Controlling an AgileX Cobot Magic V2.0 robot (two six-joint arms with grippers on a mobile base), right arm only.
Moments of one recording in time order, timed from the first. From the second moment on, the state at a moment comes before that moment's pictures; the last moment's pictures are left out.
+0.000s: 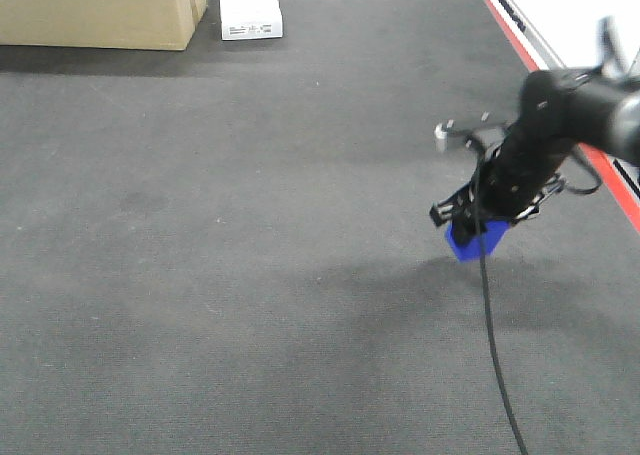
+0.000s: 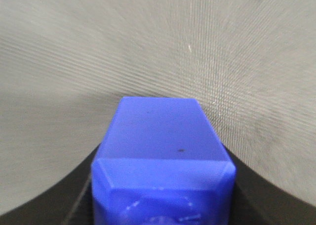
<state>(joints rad) 0.15 1.92 -1.50 0.03 0.98 -0.18</state>
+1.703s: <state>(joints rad) 0.15 0.08 -0.22 0.06 0.31 -0.13</state>
